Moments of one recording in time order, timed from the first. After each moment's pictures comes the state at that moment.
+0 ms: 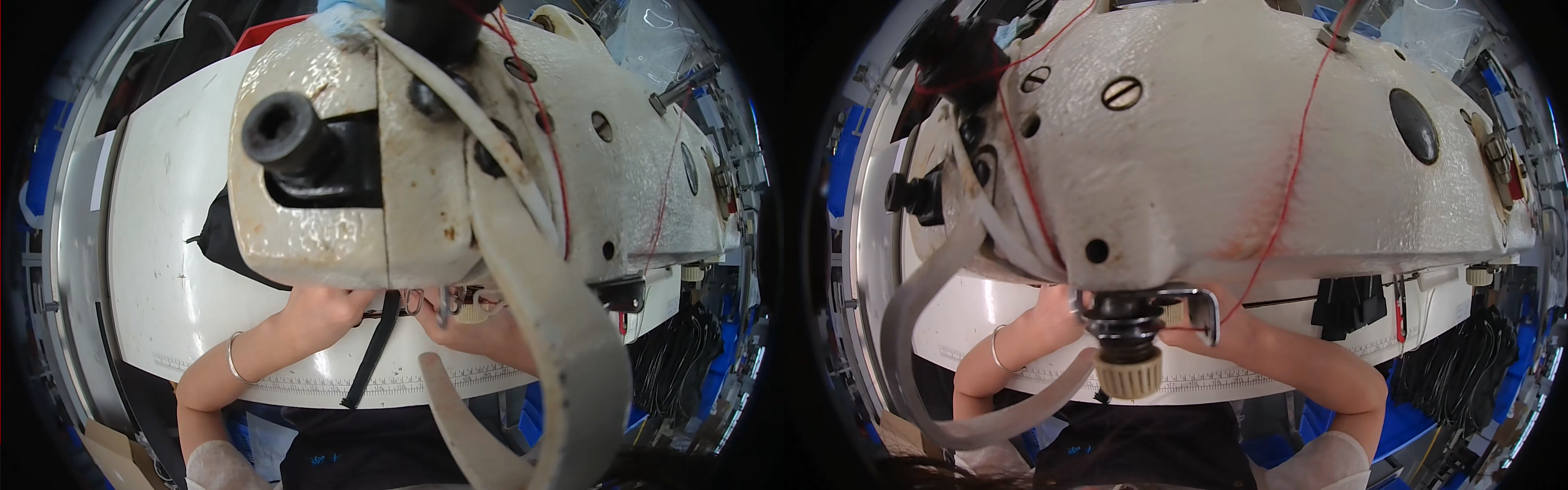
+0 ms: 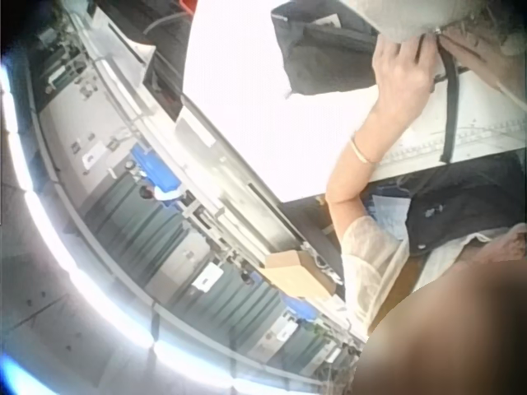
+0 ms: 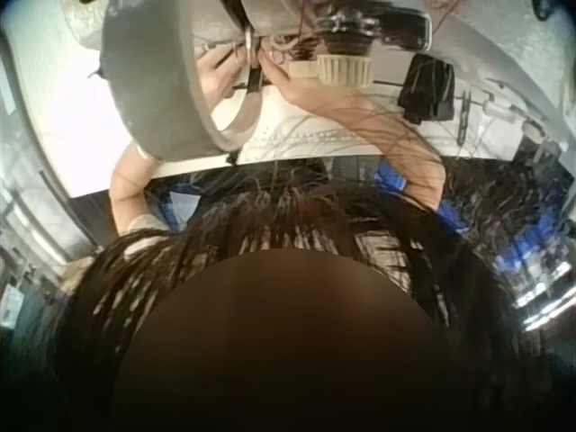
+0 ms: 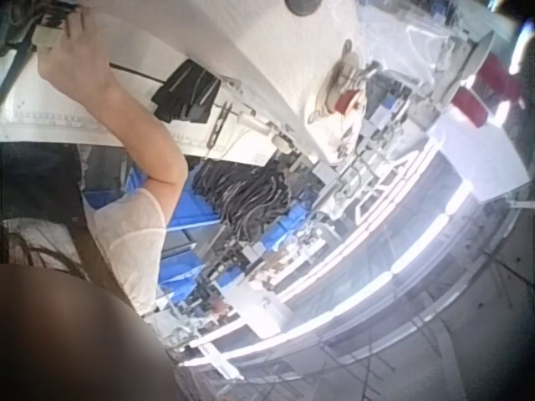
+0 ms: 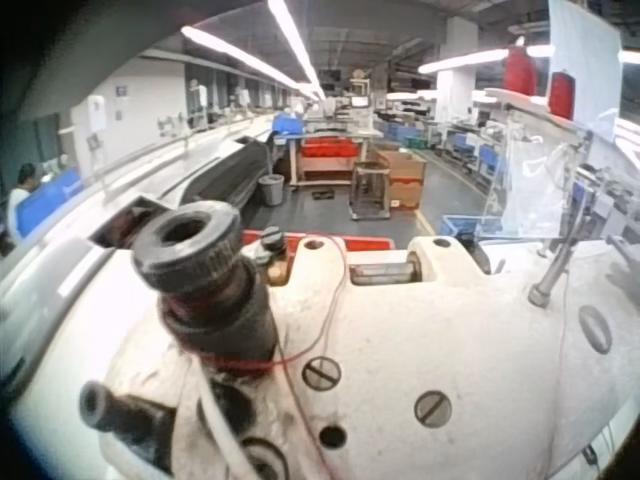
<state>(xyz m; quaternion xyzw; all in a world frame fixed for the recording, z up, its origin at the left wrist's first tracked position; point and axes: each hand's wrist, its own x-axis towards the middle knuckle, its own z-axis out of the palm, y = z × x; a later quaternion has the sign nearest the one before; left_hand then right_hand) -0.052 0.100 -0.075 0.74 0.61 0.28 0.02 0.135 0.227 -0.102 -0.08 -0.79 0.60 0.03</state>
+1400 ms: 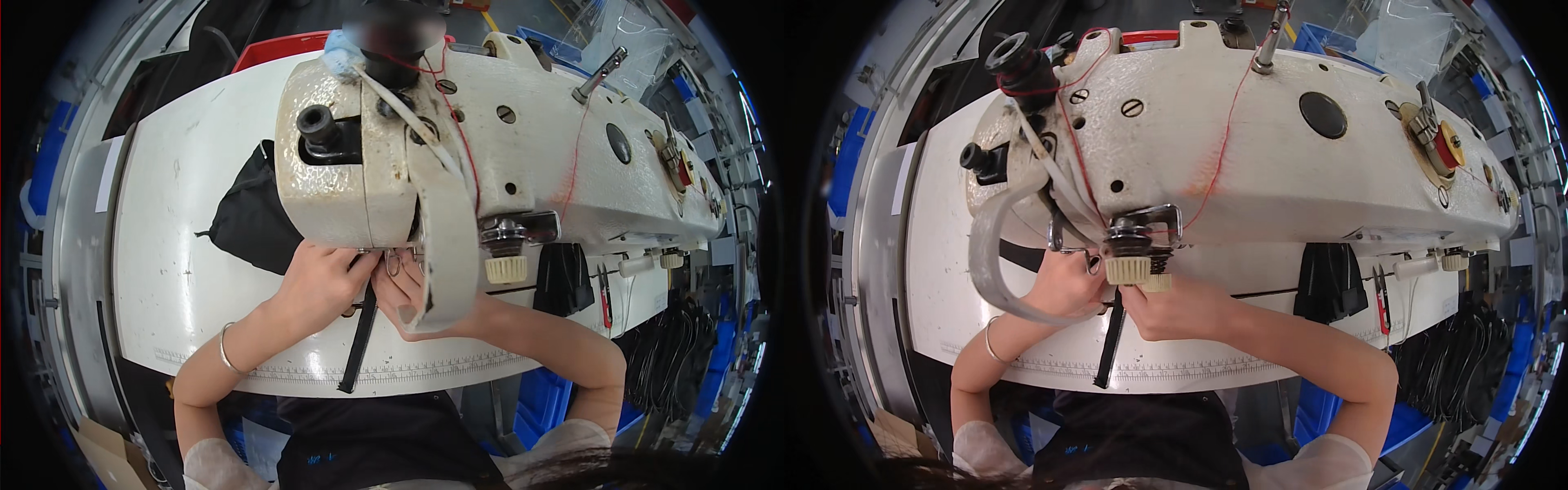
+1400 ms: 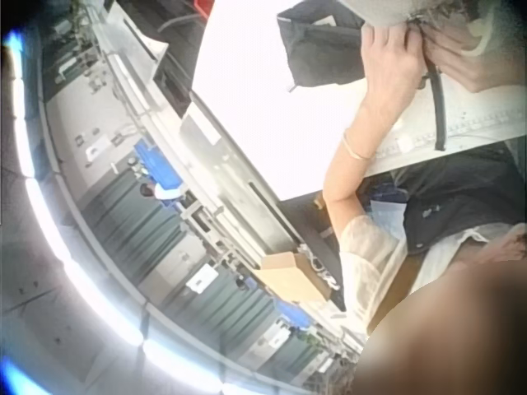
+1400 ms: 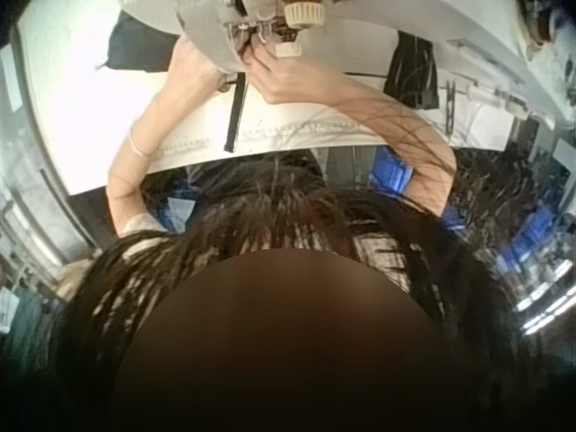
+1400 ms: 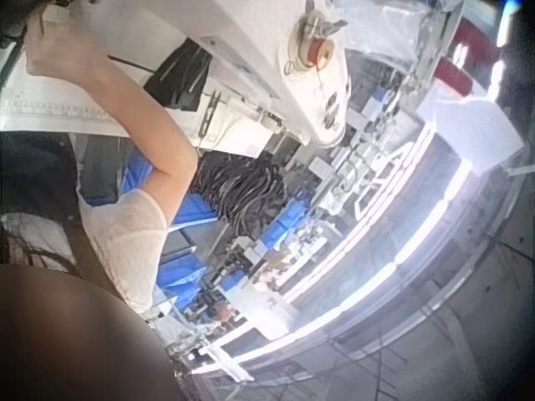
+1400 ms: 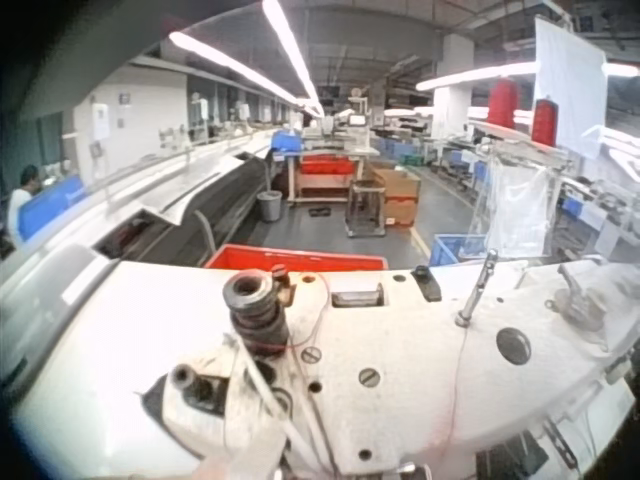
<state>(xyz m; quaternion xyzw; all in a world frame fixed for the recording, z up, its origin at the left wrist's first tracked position) -0.055 0.111 -0.054 0.76 0.61 0.20 -0.06 0.111 0.232 -0.073 0.20 -0.93 -0.20 0.24</state>
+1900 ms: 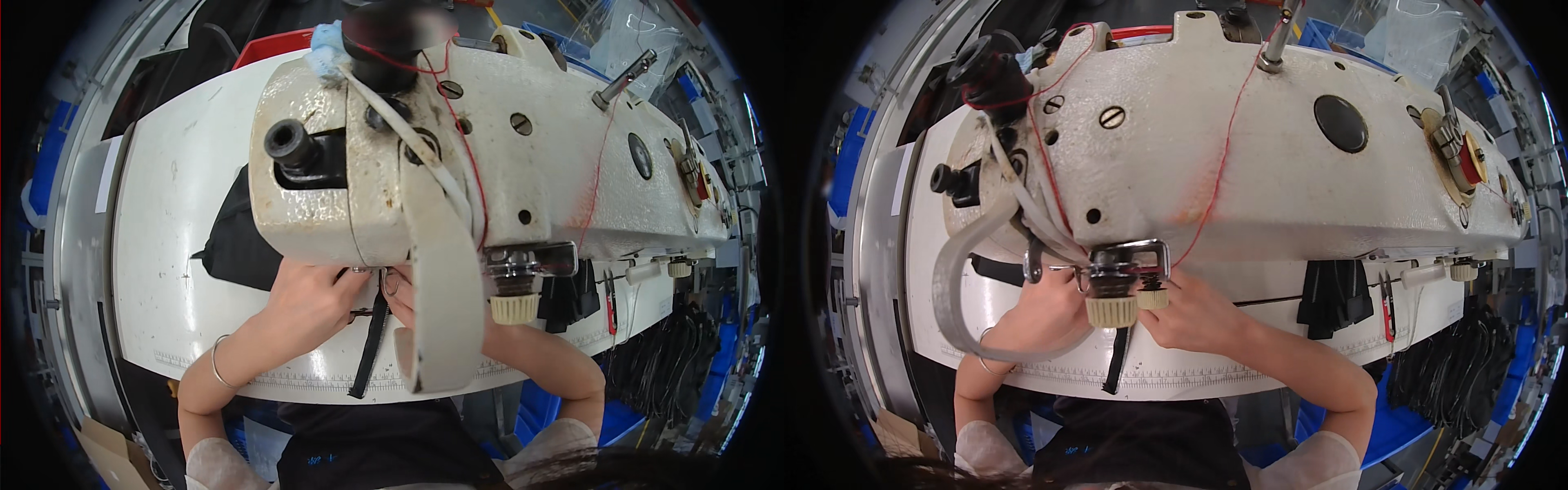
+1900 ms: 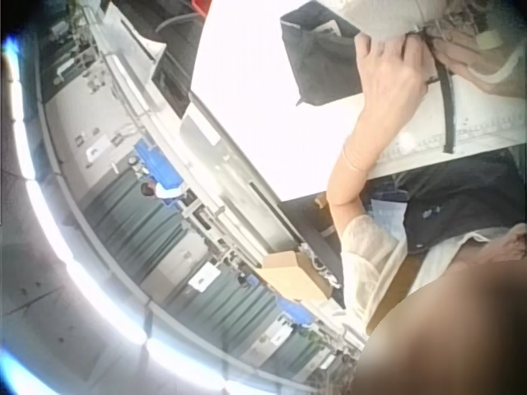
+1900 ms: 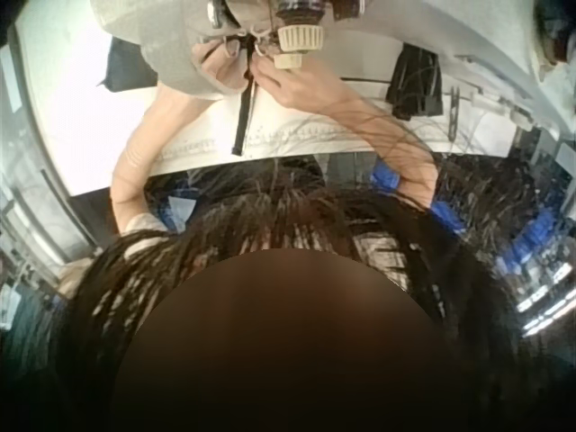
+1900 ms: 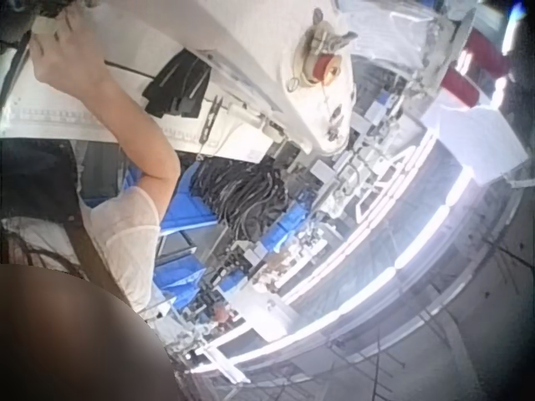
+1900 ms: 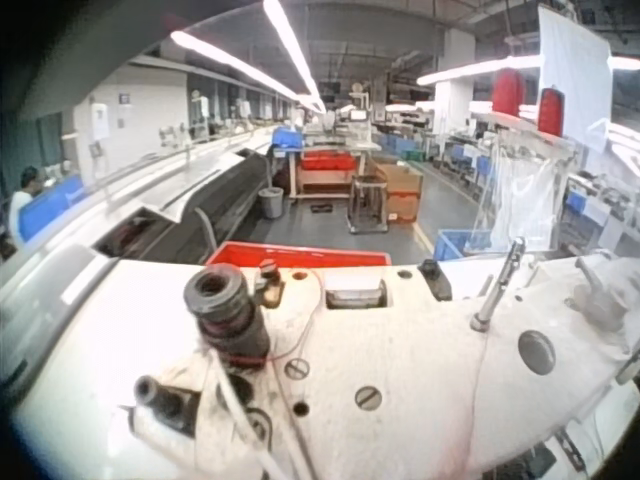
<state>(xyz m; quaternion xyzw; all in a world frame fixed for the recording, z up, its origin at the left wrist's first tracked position) -0.050 0.101 -0.031 0.74 0.65 0.19 0.00 0.123 0.229 -0.090 0.11 -0.96 0.03 0.25</state>
